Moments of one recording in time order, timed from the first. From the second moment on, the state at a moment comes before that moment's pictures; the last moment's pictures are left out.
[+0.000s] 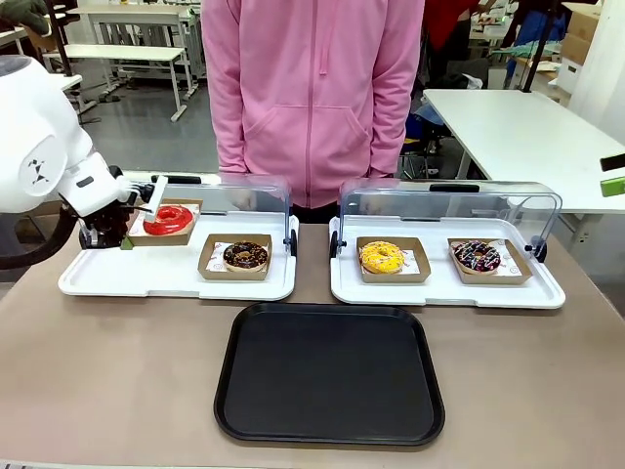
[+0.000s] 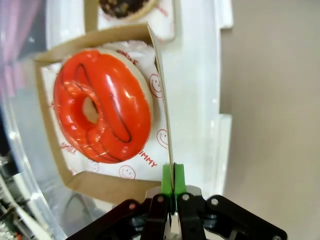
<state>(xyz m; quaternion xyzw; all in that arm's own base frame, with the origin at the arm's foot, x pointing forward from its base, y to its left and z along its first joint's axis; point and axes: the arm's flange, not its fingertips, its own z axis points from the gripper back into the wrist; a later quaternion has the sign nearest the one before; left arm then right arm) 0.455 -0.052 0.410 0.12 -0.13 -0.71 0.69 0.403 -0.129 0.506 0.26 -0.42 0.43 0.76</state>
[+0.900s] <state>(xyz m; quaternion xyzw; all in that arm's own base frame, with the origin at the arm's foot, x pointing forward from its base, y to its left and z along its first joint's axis) 0.349 -0.192 0.427 0.08 -0.12 -0.77 0.62 0.403 -0.129 0.506 0.26 -0.42 0.43 0.76</state>
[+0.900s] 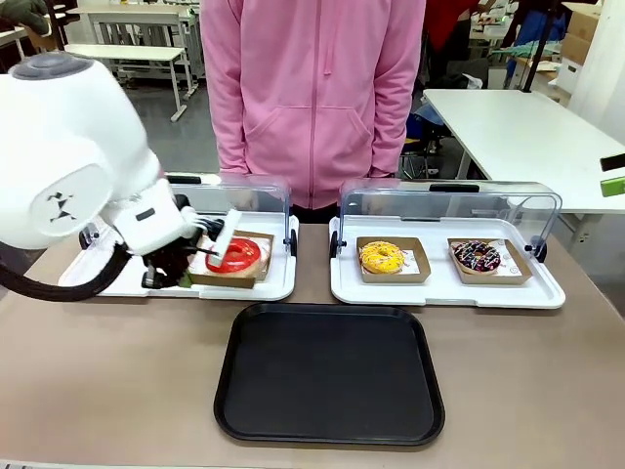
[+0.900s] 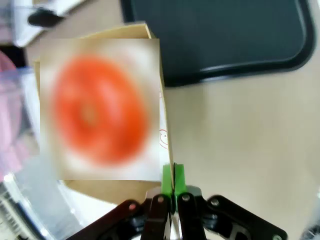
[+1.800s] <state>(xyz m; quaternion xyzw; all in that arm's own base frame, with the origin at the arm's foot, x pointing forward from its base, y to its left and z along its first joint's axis) 0.312 -0.257 0.413 0.08 -0.12 -0.79 0.59 0.403 -0.129 0.506 0.26 -0.42 0.43 0.76</state>
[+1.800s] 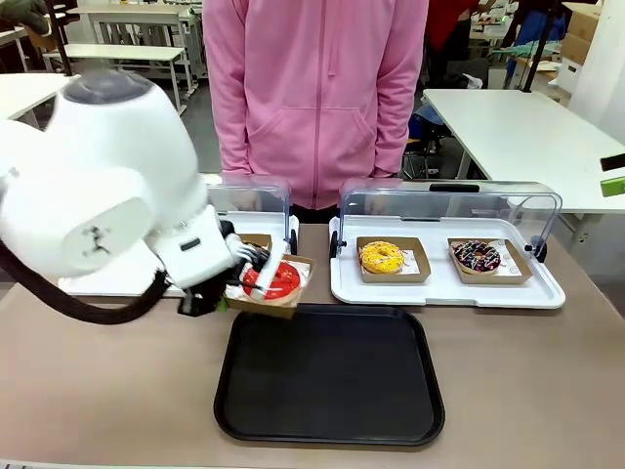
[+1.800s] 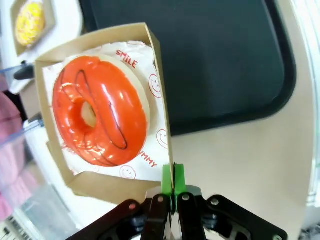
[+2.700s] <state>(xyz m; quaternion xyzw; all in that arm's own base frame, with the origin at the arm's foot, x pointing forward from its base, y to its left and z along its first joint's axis) 0.267 -0.348 0.326 0.06 -0.15 -0.75 0.64 0.403 -0.129 0.506 0.26 -0.42 0.43 0.76</state>
